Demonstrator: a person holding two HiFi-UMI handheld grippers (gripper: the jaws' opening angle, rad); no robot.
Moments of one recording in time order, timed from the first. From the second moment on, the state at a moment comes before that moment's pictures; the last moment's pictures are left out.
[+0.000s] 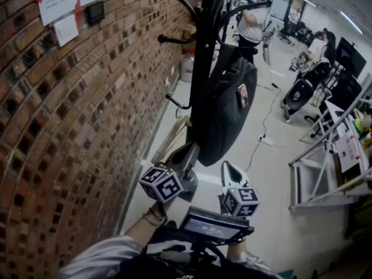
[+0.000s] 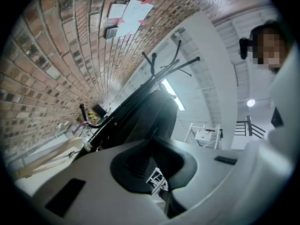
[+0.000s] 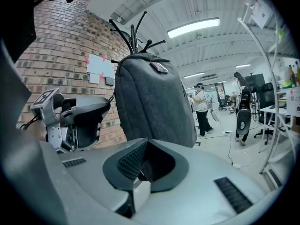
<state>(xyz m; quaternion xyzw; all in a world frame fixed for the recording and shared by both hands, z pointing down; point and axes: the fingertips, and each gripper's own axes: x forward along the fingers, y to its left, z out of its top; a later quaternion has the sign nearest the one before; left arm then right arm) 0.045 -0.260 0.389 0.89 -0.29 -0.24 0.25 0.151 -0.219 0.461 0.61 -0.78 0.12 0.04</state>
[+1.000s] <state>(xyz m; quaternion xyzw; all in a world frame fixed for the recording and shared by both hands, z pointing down) 0.051 -0.259 0.456 0.90 -0.32 -0.18 0.24 0.154 -0.218 0.475 0.61 -0.78 0.14 0.06</state>
